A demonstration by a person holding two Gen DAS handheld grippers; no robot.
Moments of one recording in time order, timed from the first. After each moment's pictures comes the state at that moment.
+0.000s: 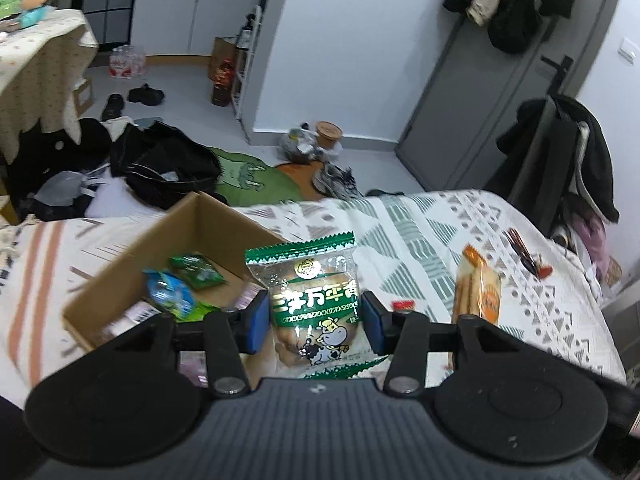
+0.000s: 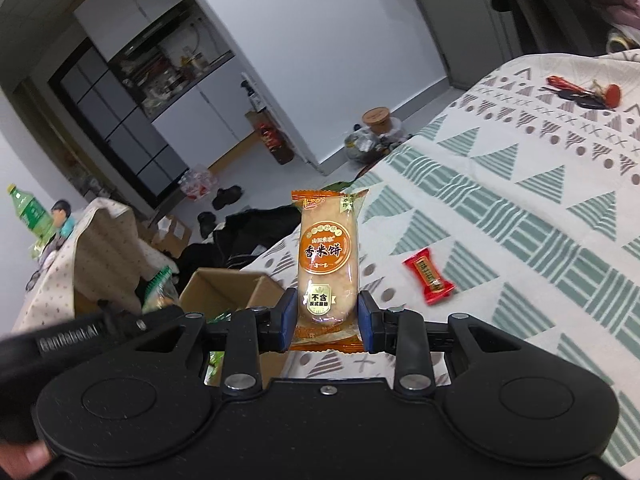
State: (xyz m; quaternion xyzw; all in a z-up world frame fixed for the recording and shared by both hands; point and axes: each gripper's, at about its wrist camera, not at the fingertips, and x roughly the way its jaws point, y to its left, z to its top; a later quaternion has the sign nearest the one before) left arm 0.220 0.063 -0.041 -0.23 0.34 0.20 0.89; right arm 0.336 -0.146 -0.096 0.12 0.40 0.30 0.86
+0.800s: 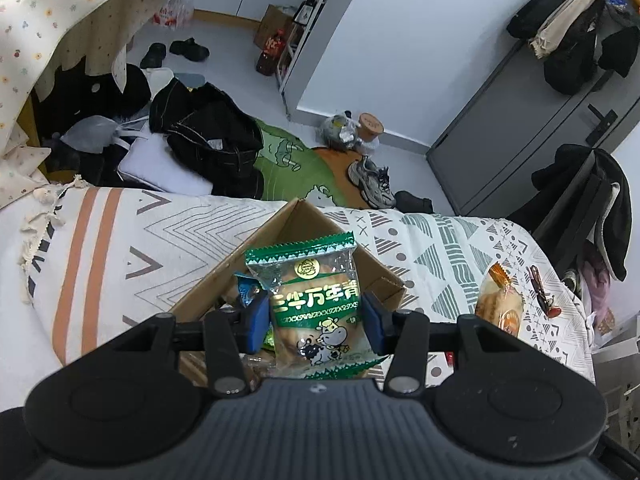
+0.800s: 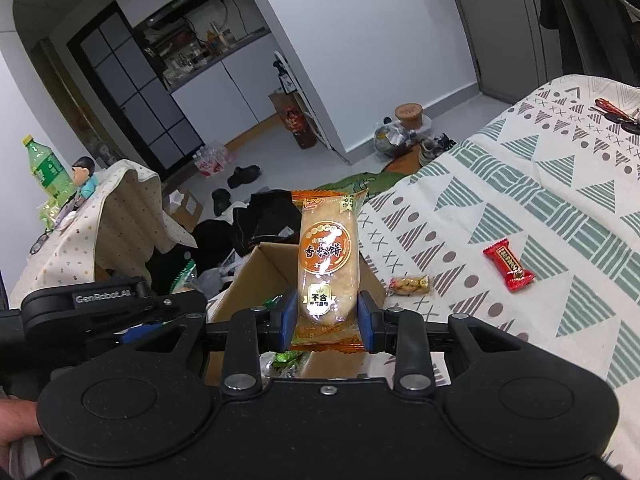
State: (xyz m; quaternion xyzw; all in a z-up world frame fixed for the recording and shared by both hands) left arm 0.188 0.163 -0.047 -0.32 0.36 0.21 0.85; right arm 0.287 -0.059 -0.071 0.08 0.40 0.31 0.86
